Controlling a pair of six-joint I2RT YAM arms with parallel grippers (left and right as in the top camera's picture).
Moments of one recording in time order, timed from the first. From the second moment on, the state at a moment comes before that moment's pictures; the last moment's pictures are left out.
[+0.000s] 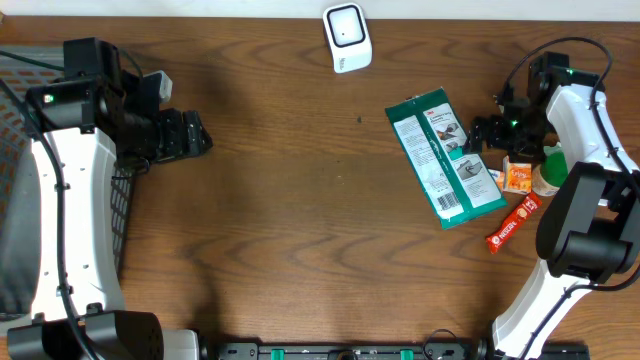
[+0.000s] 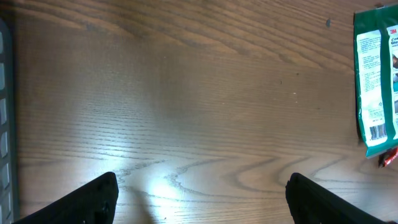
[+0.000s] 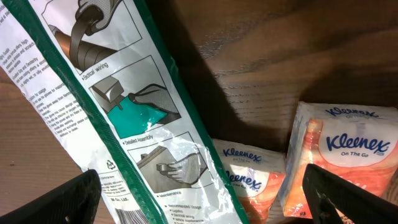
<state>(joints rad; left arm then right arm) 0.16 1.57 1.63 -1.38 0.33 -0.02 -0.19 2.07 1.64 -1.14 -0.19 -0.05</state>
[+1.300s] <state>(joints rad) 0.16 1.01 1.63 -1.38 0.33 -0.02 -0.19 2.07 1.64 -1.13 -0.19 -0.05</state>
